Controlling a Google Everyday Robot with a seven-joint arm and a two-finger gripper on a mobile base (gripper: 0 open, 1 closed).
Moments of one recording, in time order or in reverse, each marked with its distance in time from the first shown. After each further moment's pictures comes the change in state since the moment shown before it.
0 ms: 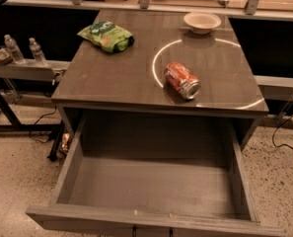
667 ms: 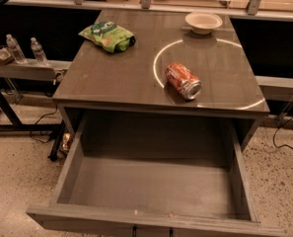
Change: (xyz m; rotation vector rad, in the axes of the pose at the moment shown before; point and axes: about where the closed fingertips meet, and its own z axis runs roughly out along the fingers) arm -0.023 -0.056 -0.065 0.164 0.027 -0.075
